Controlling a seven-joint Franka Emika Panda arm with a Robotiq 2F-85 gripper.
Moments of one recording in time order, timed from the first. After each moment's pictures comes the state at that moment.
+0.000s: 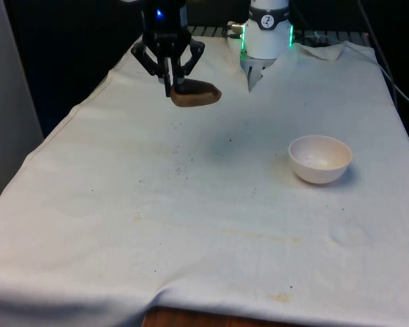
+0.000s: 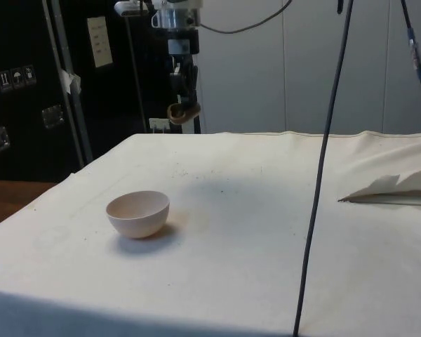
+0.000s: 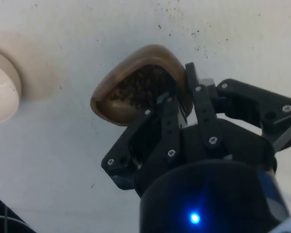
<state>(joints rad) 0.10 0.36 -0.40 -1.90 0.21 2.26 -0.48</state>
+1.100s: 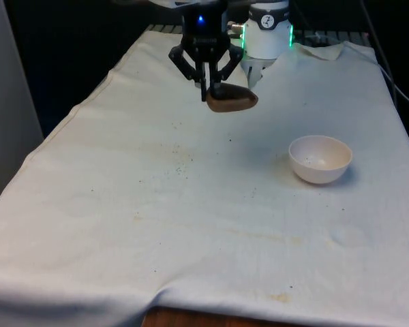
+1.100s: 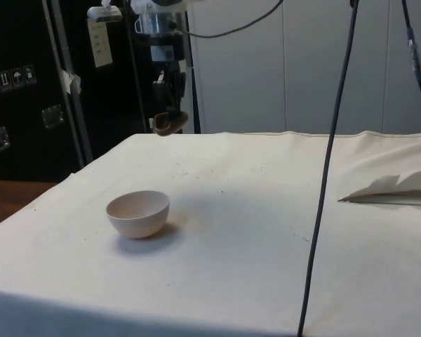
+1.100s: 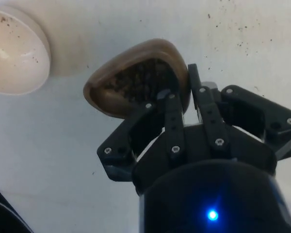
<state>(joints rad) 0.10 0.34 -0.27 -1.93 0.13 2.26 -0.28</state>
